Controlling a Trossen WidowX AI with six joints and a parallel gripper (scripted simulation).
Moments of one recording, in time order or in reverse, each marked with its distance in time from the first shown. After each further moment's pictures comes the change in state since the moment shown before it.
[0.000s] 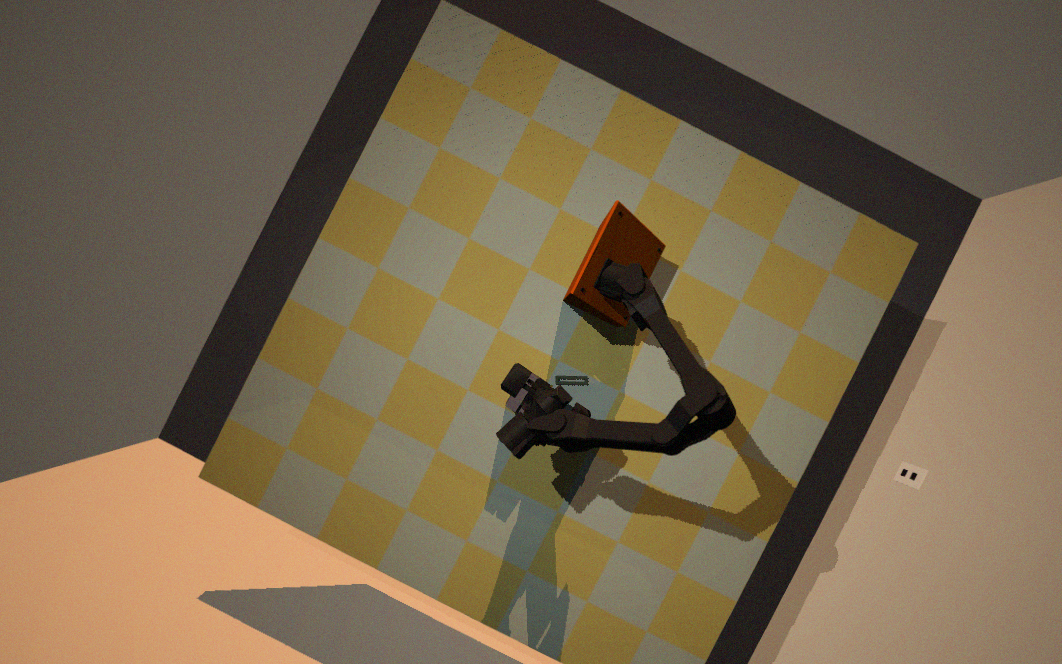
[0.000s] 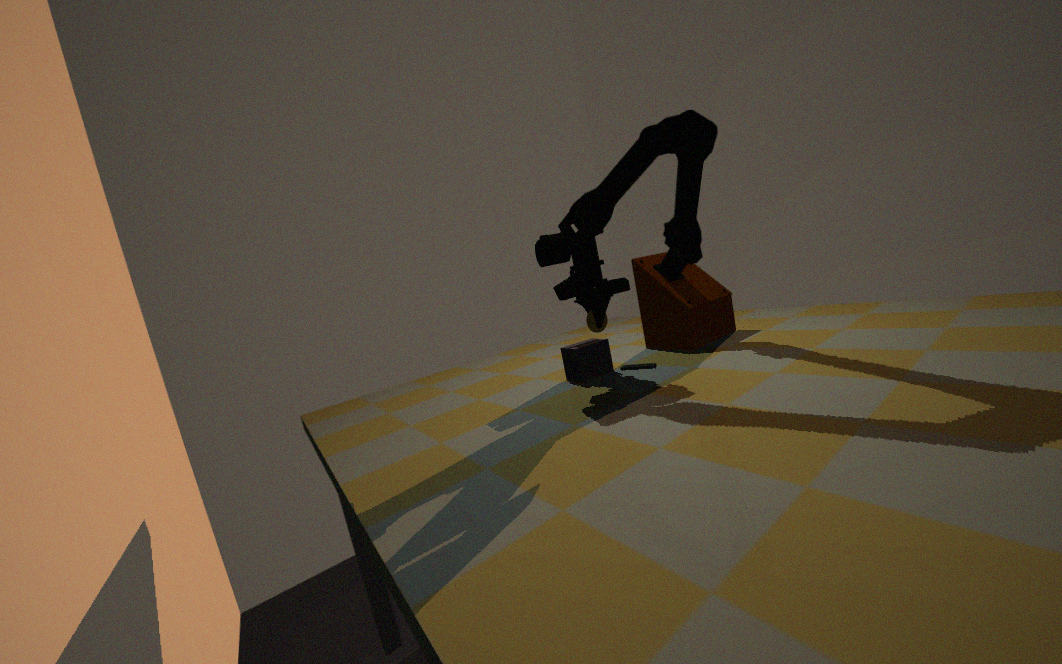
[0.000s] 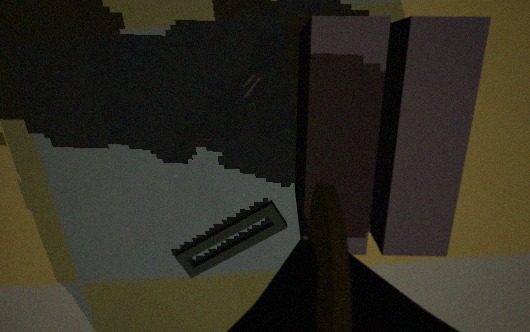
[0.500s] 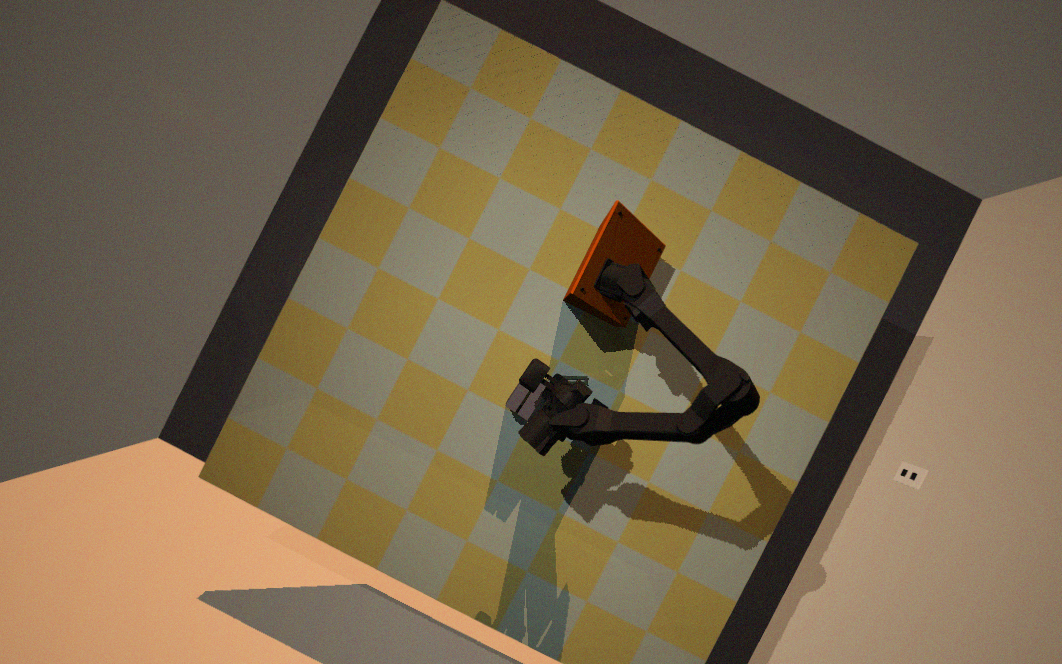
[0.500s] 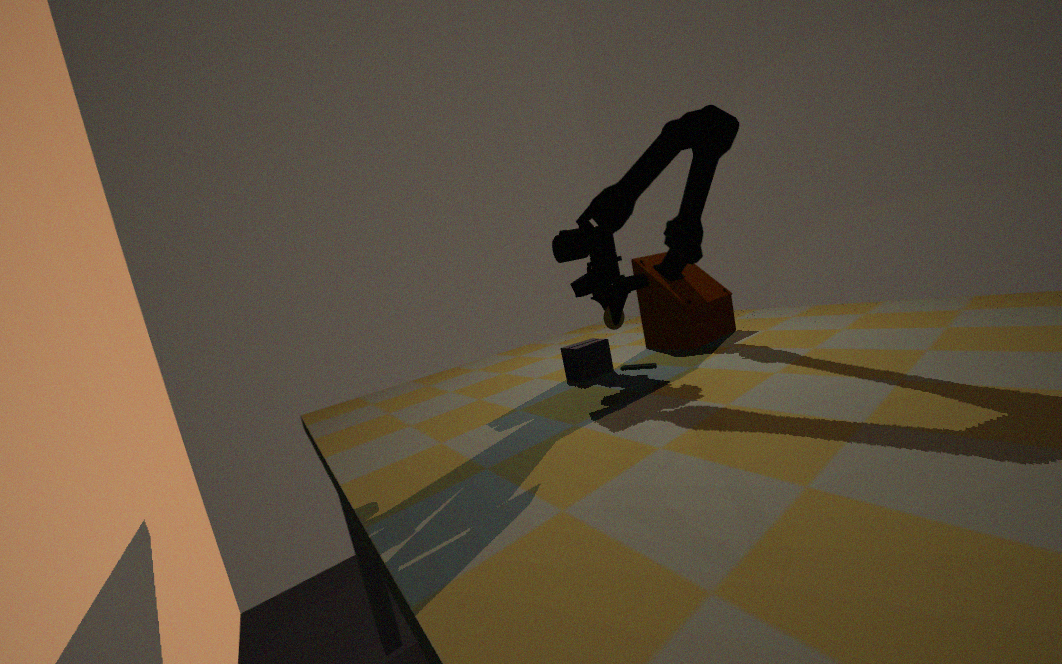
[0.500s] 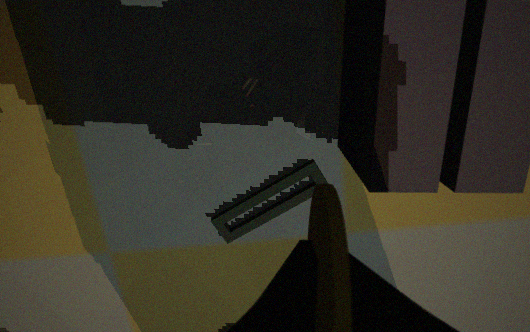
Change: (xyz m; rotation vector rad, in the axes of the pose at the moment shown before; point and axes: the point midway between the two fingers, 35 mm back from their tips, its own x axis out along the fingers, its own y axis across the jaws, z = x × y) arm 0.000 0.025 -0.028 0.011 0.001 -0.002
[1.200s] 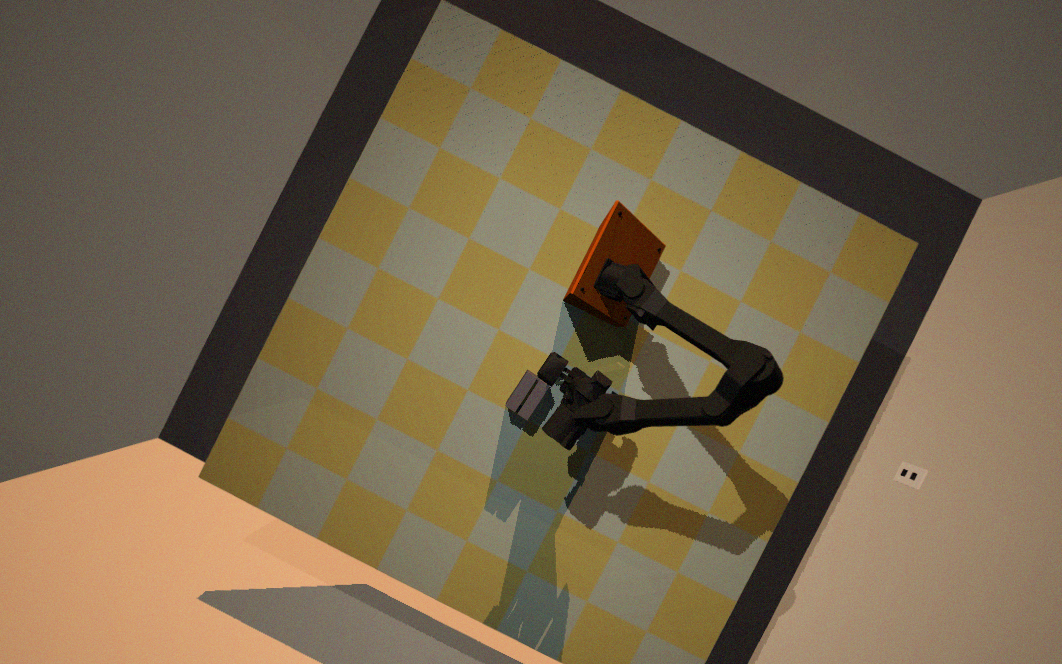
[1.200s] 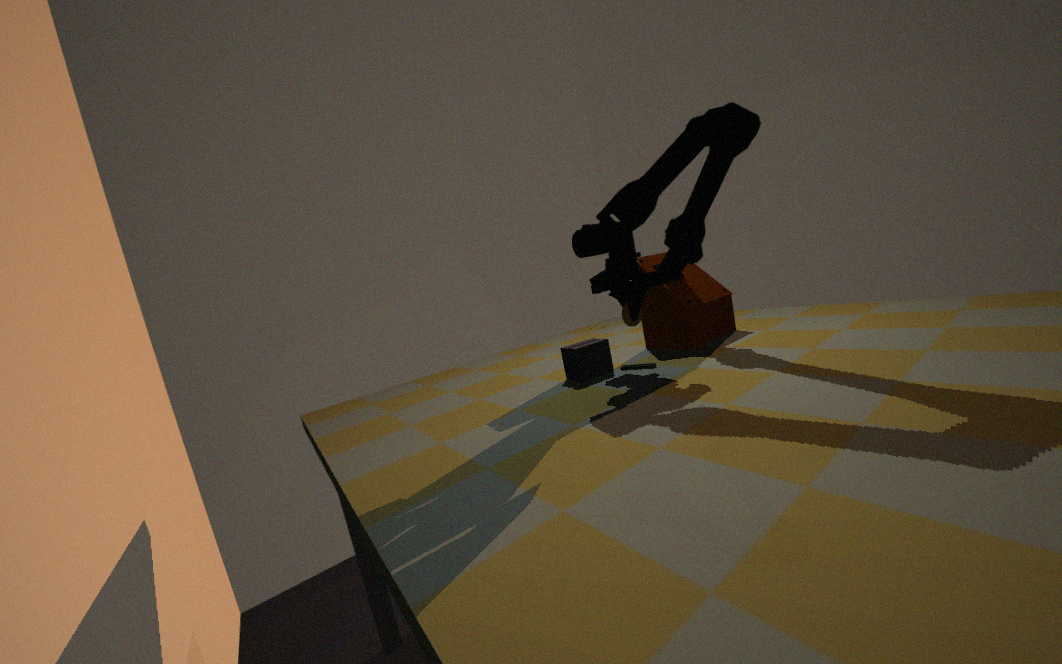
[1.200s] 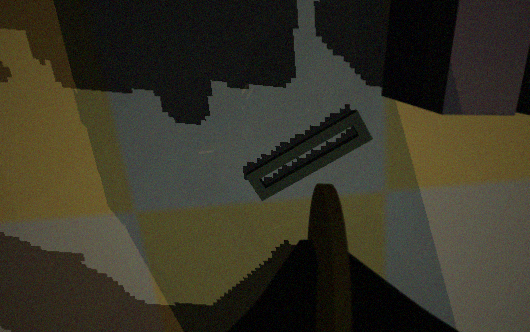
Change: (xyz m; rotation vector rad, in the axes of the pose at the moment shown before) arm 0.000 0.023 -0.032 -0.009 -0.006 -0.002
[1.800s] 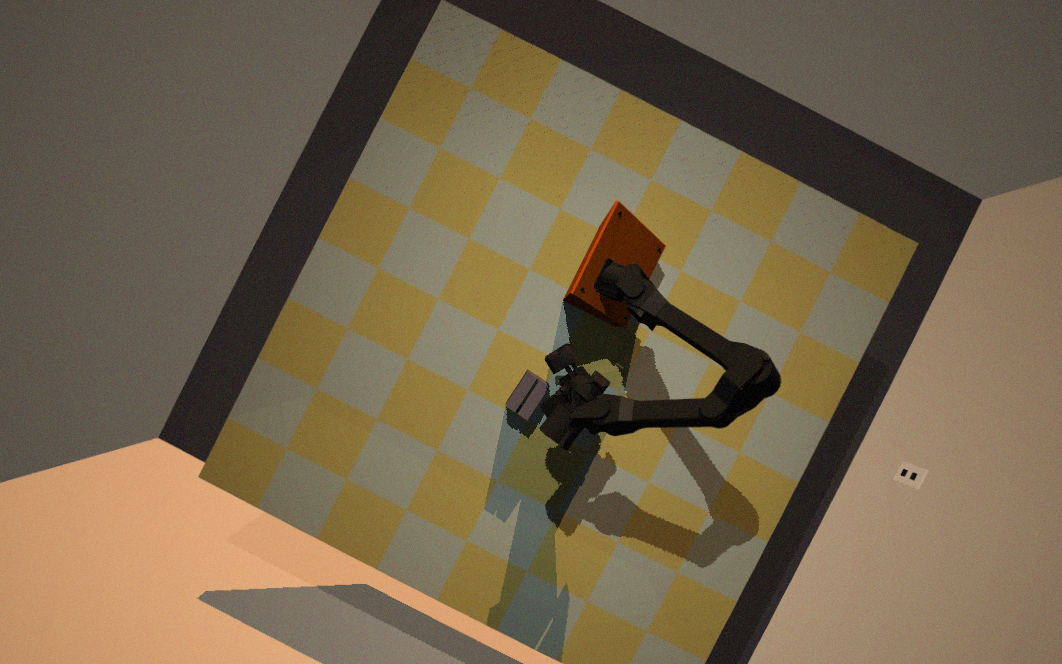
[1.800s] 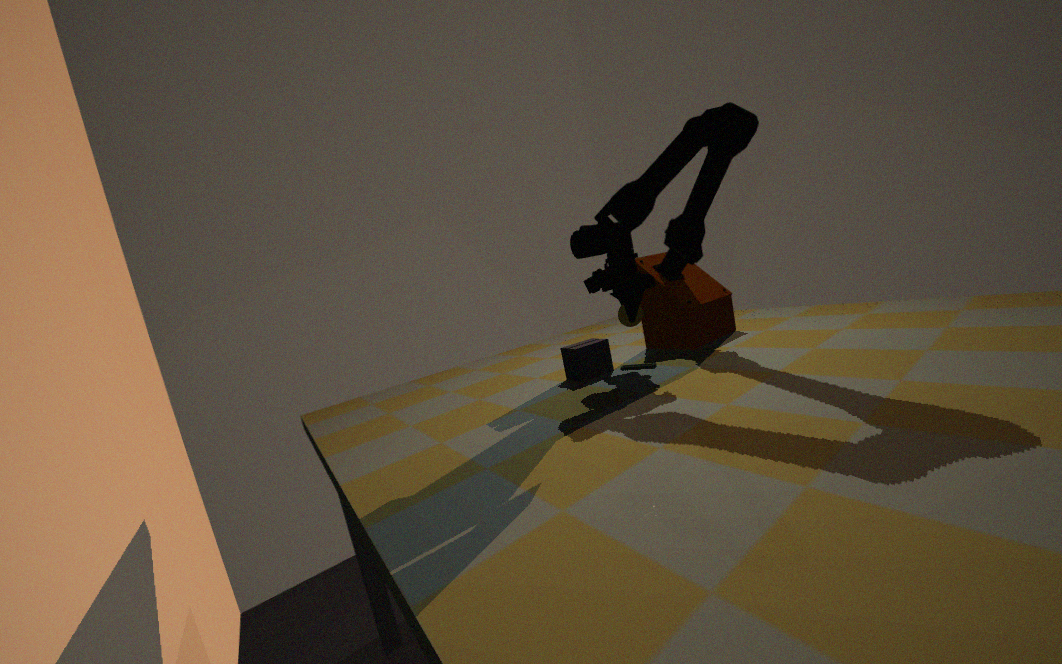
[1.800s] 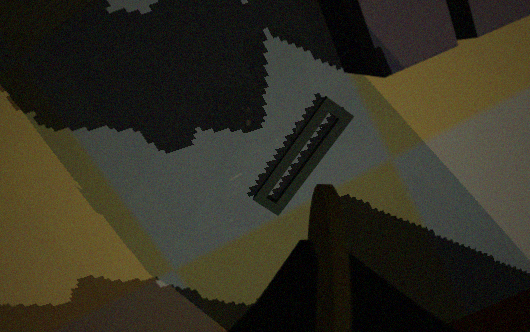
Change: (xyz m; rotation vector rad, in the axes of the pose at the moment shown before) arm 0.001 -0.003 0.002 0.423 0.001 -0.001
